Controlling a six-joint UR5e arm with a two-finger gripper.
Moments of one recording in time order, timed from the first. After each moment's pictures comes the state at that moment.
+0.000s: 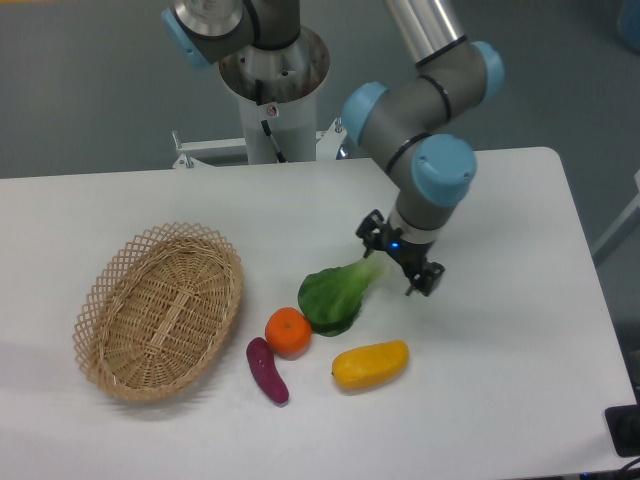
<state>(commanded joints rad) 2.59 -1.90 -1.90 -0.99 1.47 1.41</state>
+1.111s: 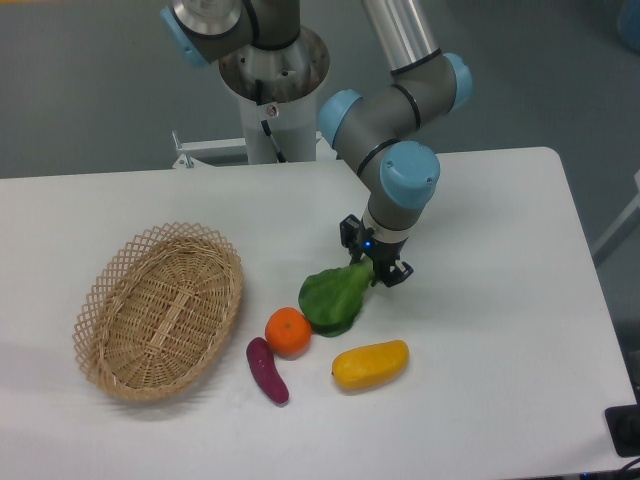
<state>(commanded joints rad) 2.60 -1.90 -1.93 -0.91 1.48 1.41</state>
